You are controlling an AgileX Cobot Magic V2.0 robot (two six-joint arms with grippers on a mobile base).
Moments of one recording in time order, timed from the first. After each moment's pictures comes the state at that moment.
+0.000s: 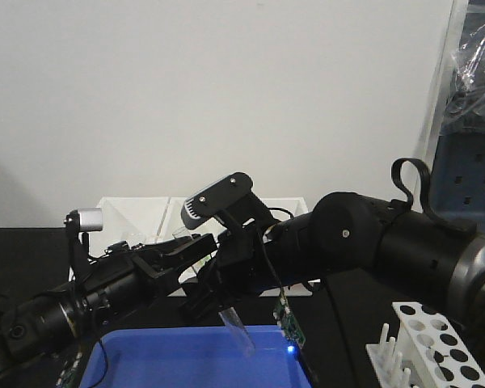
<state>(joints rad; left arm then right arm) -0.33 1.69 -0.93 0.77 -0.99 -1.11 0.56 1.76 -1.53 0.36 0.57 -0.56</state>
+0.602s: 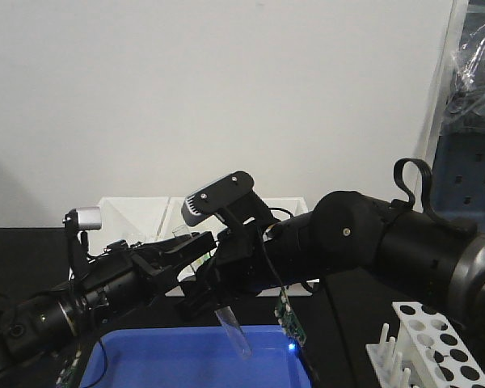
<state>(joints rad) -0.33 1.69 -0.93 0.77 -0.99 -1.12 0.56 1.76 -1.53 0.39 0.57 -0.56</state>
